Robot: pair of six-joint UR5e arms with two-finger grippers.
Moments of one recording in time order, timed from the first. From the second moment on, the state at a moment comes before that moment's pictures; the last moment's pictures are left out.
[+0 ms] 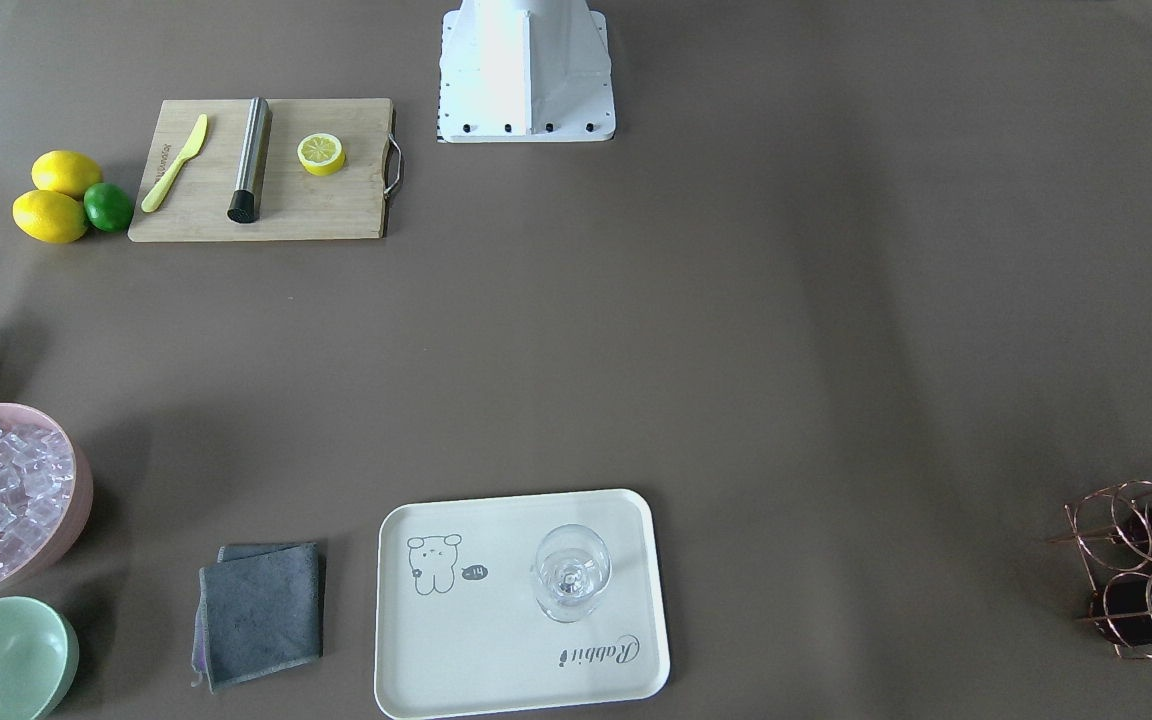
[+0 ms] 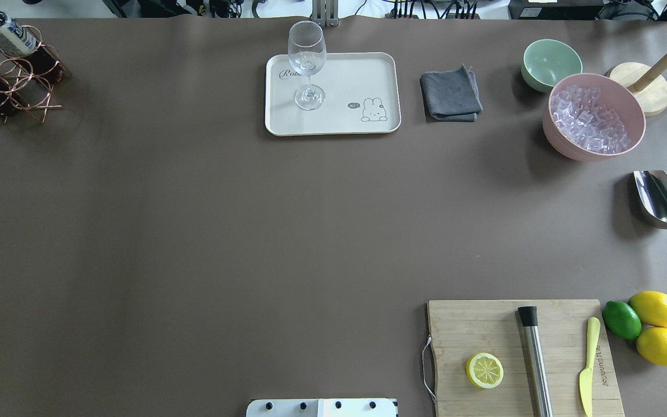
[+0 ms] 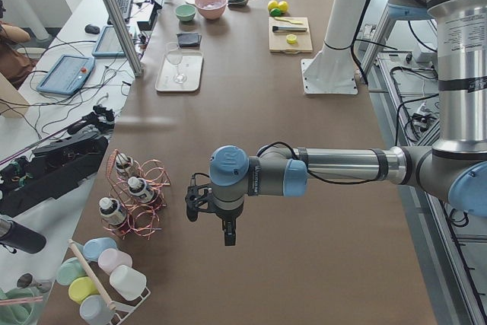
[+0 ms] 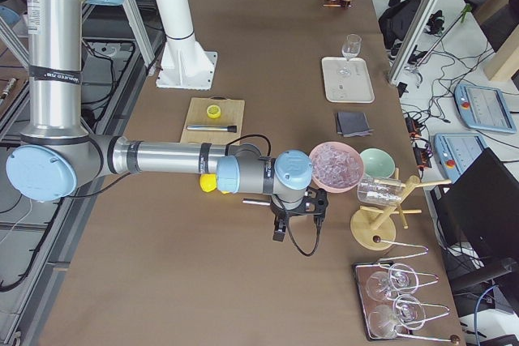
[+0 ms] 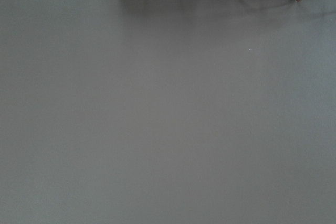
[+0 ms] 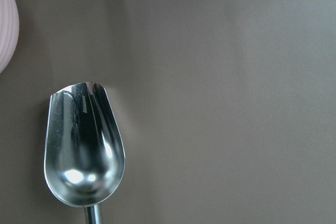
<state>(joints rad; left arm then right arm) -1.63 -1.42 -1.73 -1.61 -2.32 -0.11 1.54 -1.65 1.65 -1.58 2.38 0.15</state>
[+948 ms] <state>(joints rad) -1.63 -1.43 -1.73 -1.61 -2.33 -0.11 1.55 -1.64 1.66 -1.56 2.37 0.14</state>
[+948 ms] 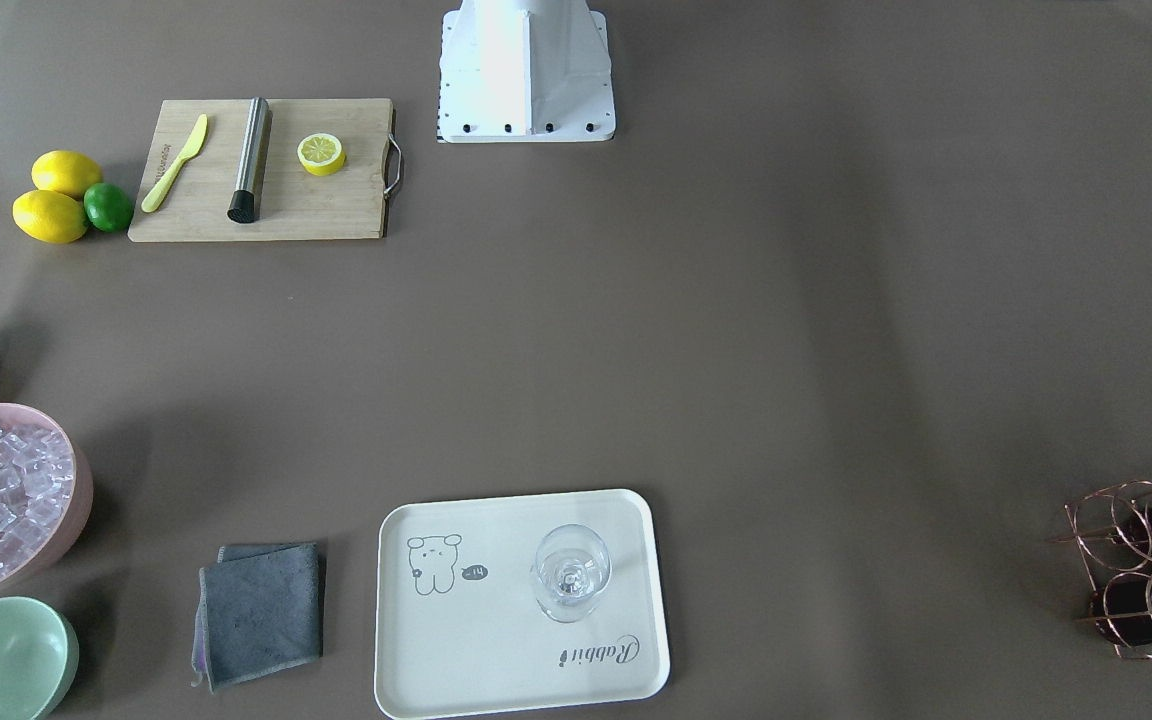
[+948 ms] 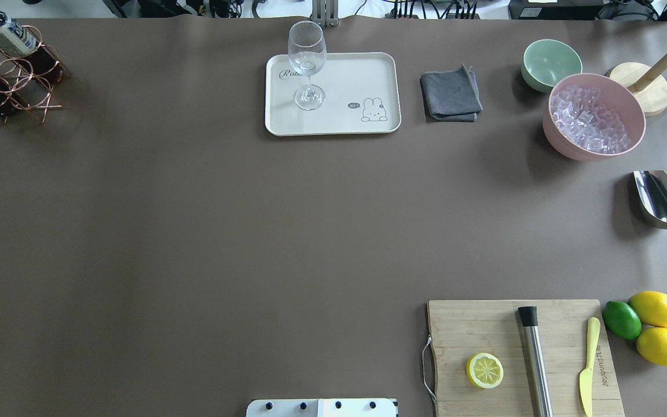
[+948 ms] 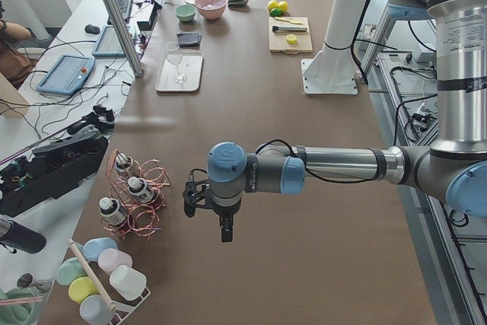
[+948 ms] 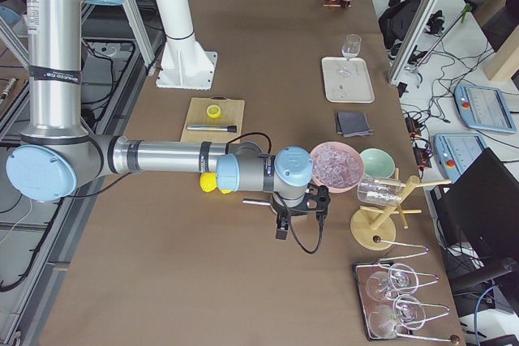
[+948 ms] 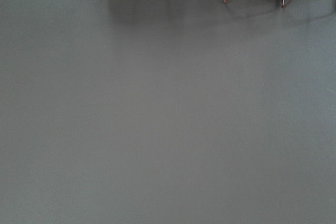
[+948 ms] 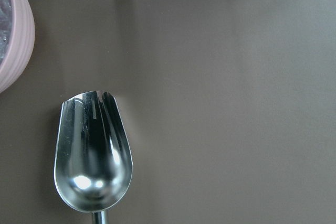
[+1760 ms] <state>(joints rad) -1.63 -1.44 -1.72 -1.61 -2.32 -0.11 1.49 -1.54 1.65 -1.53 2.37 0.13</state>
